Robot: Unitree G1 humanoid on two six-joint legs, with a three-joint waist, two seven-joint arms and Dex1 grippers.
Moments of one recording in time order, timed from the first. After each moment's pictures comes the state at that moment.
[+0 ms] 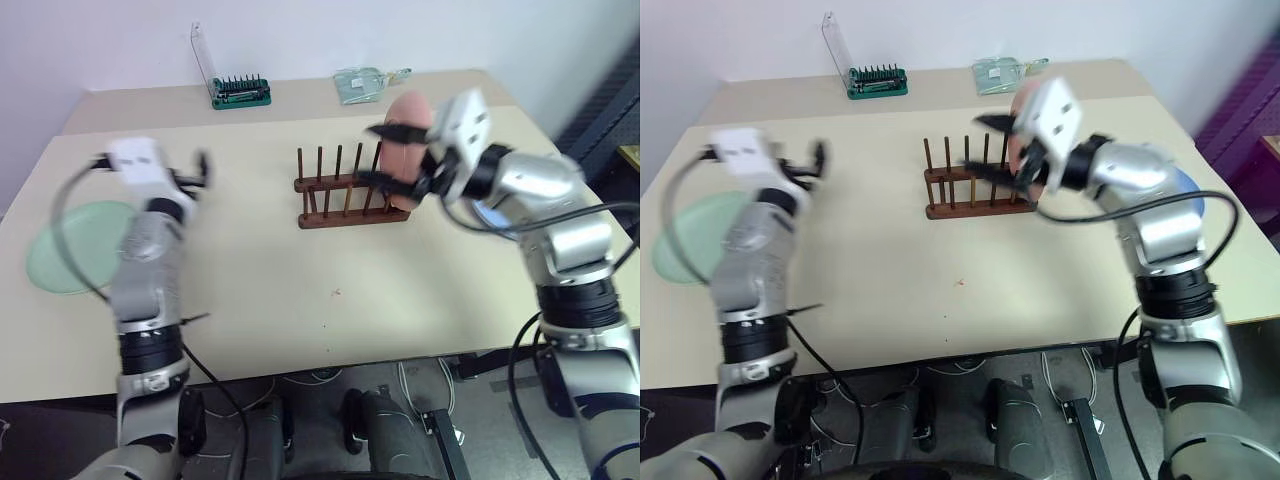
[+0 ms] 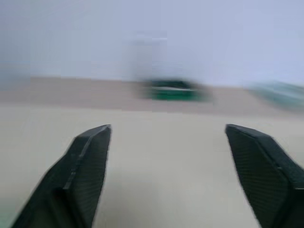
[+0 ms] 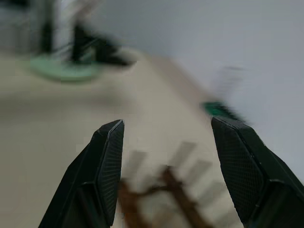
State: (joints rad) left arm -0.56 0.27 0.48 -0.14 -0.18 0.60 0.11; right arm -0.77 -0.59 0.13 -0.13 0.37 0.34 0.93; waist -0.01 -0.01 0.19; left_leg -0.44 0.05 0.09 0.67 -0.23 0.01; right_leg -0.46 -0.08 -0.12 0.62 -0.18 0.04
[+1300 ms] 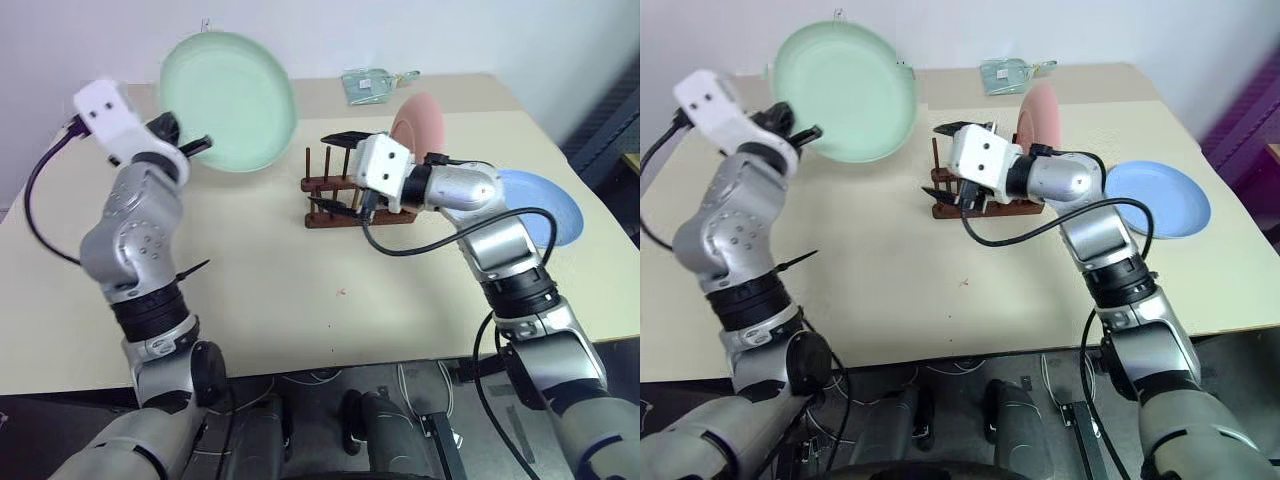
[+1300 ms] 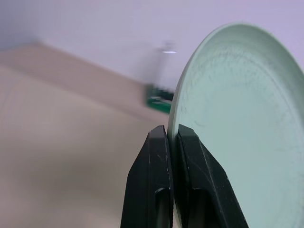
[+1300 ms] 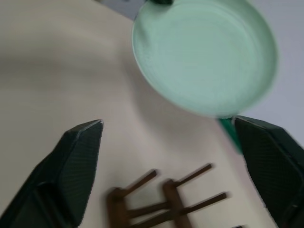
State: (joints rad) left arm -0.83 0.15 0.43 -0.21 -0.40 0.84 0.20; right arm -0.88 -0.47 0.28 0.13 -0.03 -0.02 0.82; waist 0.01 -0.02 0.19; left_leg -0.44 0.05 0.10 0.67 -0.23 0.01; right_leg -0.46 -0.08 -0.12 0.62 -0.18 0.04
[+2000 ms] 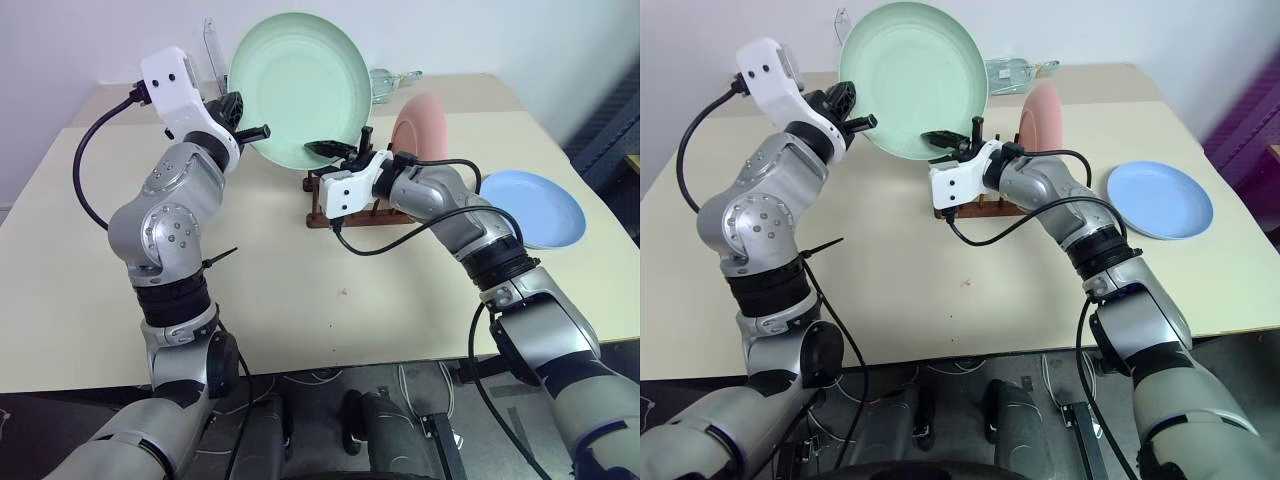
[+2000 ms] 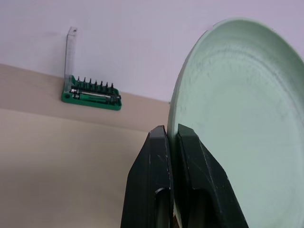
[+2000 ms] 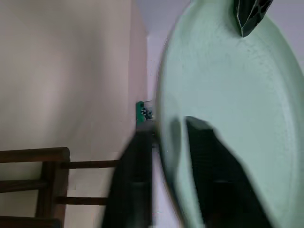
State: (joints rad) left arm -0.88 0.11 0.33 -0.24 -0.47 0.94 0.16; right arm -1.02 -0.46 0.43 0.51 -0.58 -0.51 0.38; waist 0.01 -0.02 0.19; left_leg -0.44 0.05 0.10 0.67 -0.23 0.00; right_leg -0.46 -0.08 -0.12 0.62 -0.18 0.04
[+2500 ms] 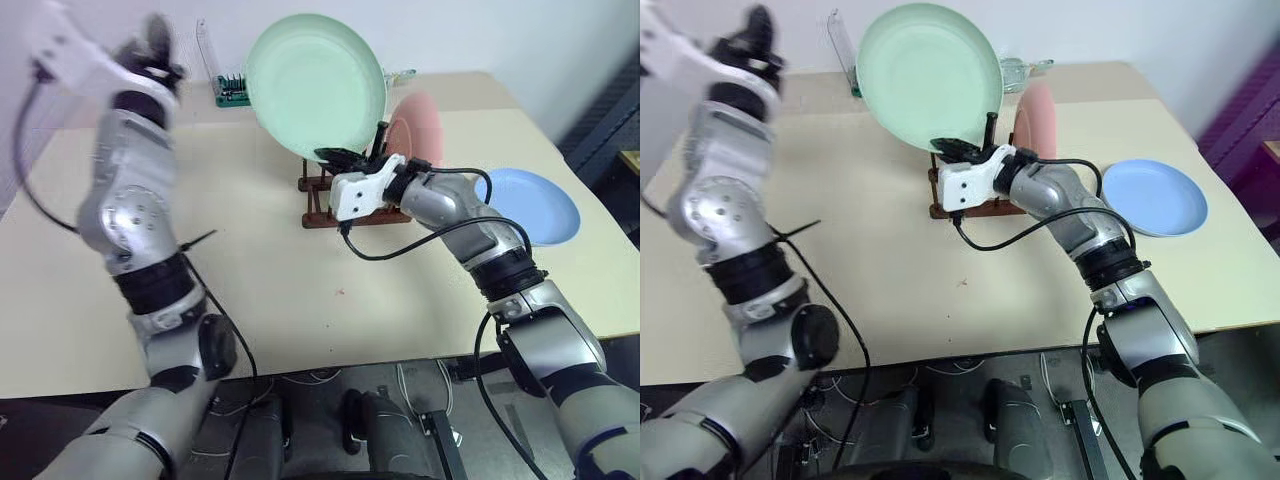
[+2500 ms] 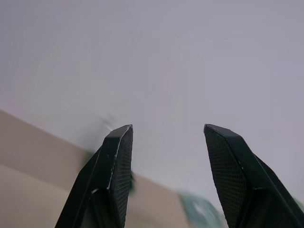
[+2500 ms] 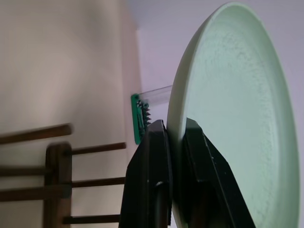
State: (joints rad) left arm -0.96 0.23 0.53 -0.13 -0.48 0.57 0.19; right arm -0.92 -0.48 0.32 0.37 -0.38 -0.44 0.47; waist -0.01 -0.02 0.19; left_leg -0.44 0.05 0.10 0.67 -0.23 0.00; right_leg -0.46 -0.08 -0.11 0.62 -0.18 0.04
